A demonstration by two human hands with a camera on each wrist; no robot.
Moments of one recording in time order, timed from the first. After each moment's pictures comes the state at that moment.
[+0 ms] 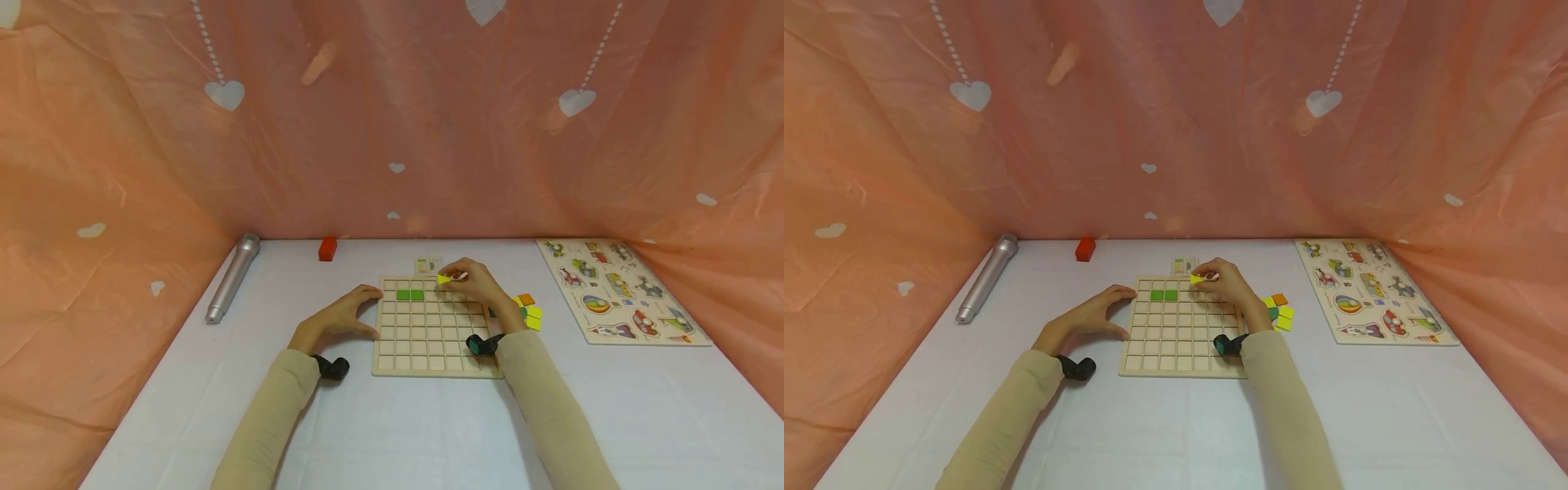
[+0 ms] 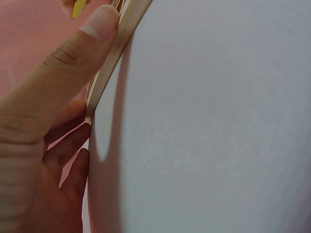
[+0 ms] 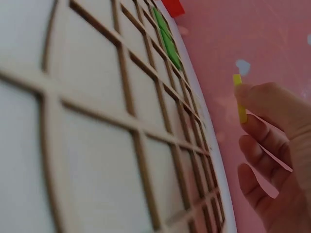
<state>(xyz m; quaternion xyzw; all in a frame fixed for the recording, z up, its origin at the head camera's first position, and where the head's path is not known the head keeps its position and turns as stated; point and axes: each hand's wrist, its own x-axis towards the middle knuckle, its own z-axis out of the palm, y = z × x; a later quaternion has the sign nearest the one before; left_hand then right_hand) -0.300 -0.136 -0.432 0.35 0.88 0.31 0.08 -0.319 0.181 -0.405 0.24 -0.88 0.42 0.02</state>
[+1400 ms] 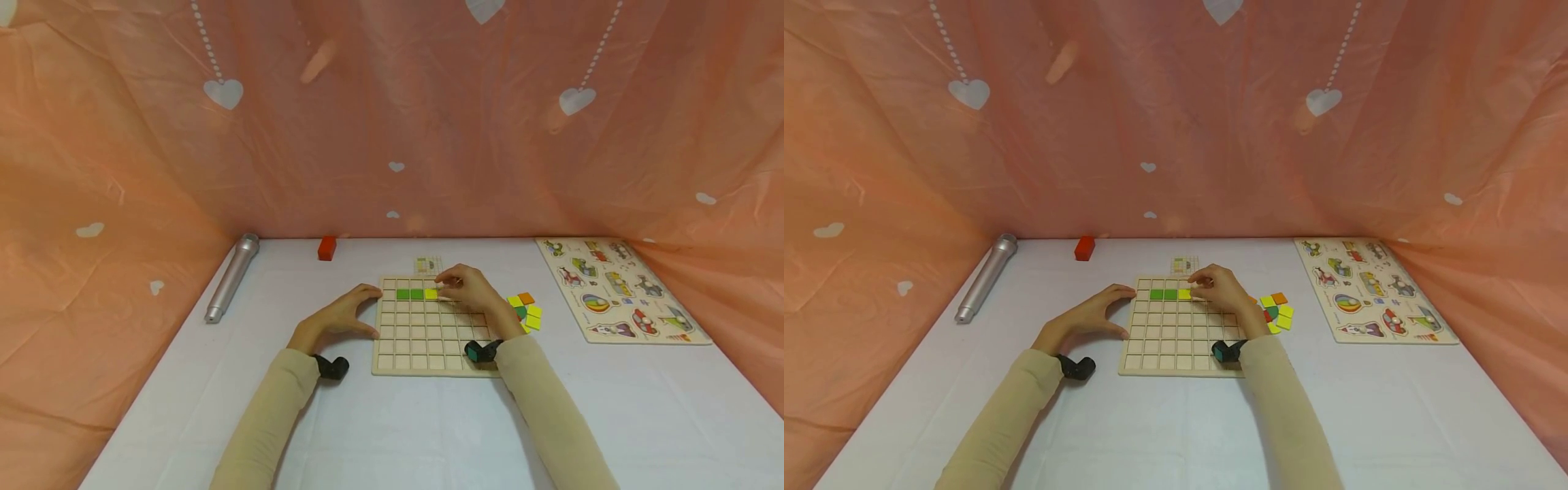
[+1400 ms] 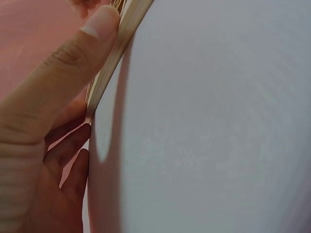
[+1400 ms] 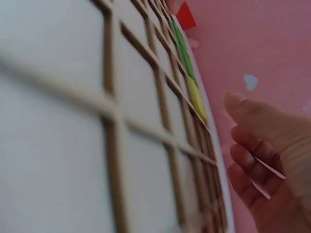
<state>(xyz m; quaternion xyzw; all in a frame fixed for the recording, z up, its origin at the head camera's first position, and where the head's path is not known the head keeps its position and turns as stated) -0.297 -0.134 -0.429 0.33 0.89 0.30 0.09 -0.314 0.175 -0.413 0.25 -0.88 0.39 0.01</state>
